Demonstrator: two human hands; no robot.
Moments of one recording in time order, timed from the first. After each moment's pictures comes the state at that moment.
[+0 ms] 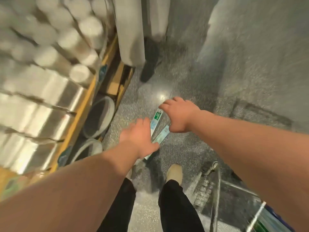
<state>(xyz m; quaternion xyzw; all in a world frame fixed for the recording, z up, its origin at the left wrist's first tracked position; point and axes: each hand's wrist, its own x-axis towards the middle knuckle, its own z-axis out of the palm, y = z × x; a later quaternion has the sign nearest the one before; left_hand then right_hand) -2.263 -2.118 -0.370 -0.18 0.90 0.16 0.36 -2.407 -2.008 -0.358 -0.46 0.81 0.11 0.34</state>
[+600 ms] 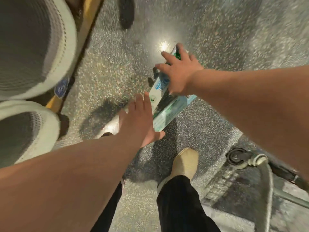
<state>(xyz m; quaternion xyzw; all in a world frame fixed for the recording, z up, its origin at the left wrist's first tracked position) -2.200 -2.096 -0.777 -0.17 0.89 0.14 0.41 -2.396 -2.040 -0.783 -0.45 0.78 0.18 0.39</state>
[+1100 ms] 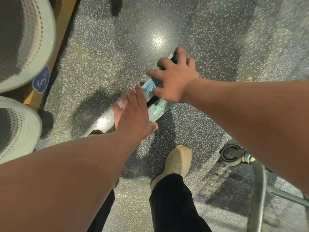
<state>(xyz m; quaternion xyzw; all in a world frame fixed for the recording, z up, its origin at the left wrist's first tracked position) -2.208 -2.071 -0.808 -0.24 0.88 0.15 0.38 -2.376 -2.010 -0.792 -0.44 0.81 0.14 0.37</state>
